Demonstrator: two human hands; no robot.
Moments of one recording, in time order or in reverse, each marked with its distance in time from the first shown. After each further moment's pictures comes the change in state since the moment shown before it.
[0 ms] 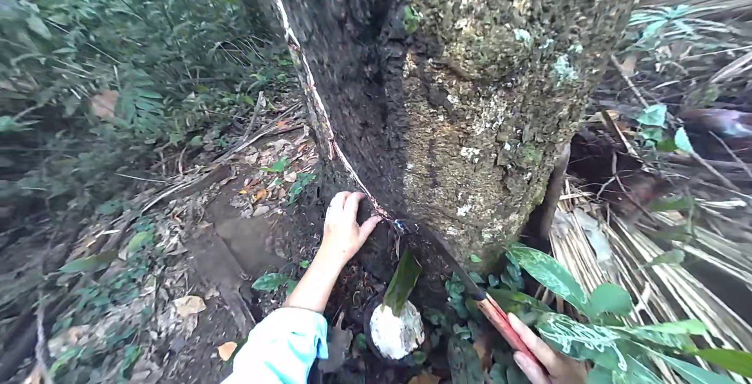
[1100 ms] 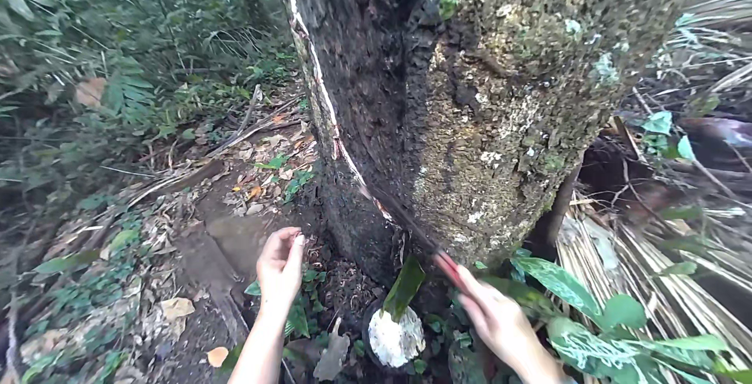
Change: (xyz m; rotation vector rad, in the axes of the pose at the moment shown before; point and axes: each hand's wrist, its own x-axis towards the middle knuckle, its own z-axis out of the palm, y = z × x) left_hand -0.057 -0.025 -0.065 -0.407 0.322 -0.439; right_hand 0.097 -0.007 0.052 -0.173 0.276 -0.300
